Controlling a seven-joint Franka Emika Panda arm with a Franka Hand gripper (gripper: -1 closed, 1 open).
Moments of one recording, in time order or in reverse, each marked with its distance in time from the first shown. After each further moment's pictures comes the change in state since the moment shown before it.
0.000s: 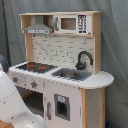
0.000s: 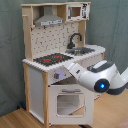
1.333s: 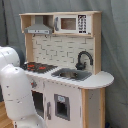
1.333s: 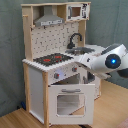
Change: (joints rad) arm 0.044 0.319 0.014 -0.213 0.174 -0.032 -0.169
